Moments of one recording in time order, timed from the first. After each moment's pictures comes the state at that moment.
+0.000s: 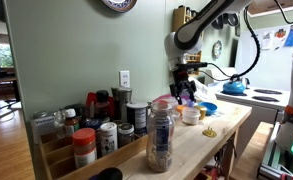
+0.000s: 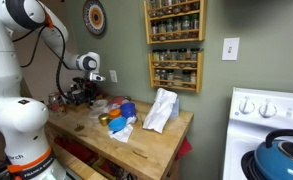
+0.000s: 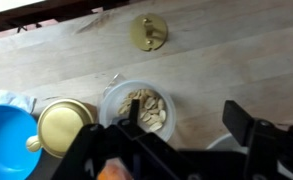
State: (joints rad) arm 0.24 0.08 0.19 -2.29 0.15 2.05 0.56
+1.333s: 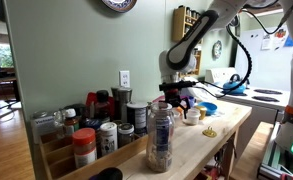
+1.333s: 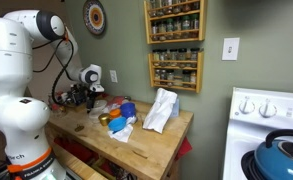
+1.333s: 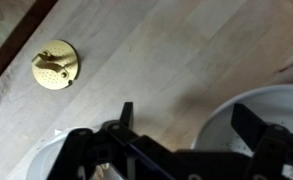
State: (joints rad) arm 0.29 0.31 0.20 -2.24 0.22 2.29 1.12
